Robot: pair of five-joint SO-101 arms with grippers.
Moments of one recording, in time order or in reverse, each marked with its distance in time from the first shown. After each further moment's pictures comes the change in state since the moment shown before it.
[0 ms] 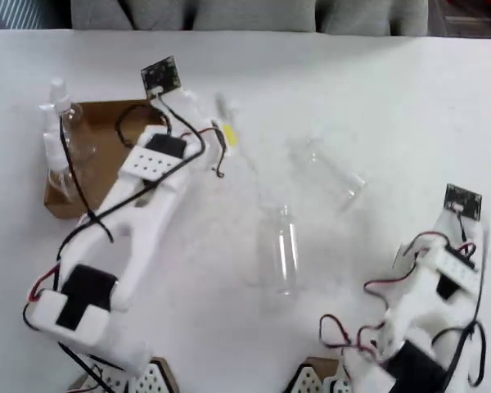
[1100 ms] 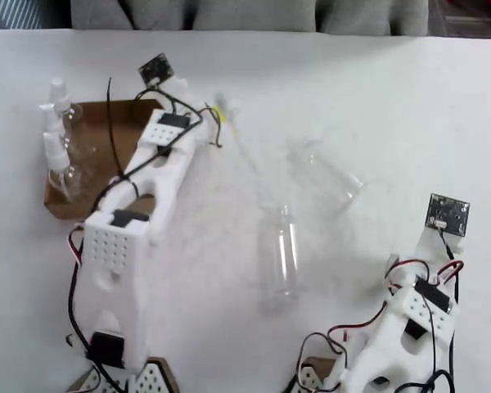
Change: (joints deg) left arm -5.8 39.3 -35.1 -3.9 4.2; right arm -1.7 -21.5 14.6 -5.1 2.7
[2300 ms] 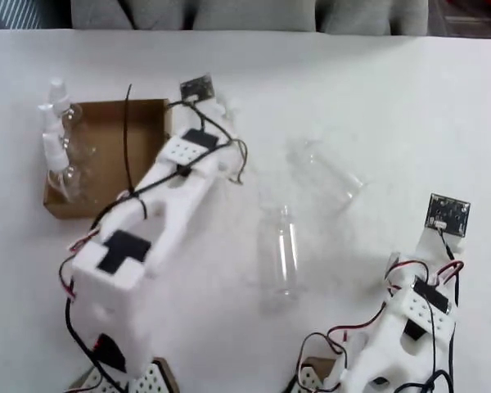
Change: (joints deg) left arm 9.6 -20.0 21.7 10.2 -5.8; right arm 0.0 0.0 0.9 -2.8 0.0
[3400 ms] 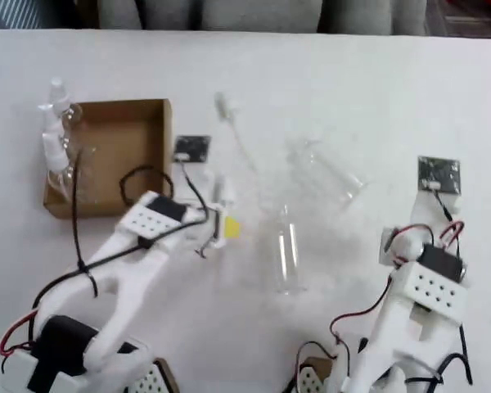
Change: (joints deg) left arm 2.2 -39.0 47.1 -2.6 -16.4; right arm -10.5 0.0 -23.9 30.4 0.5
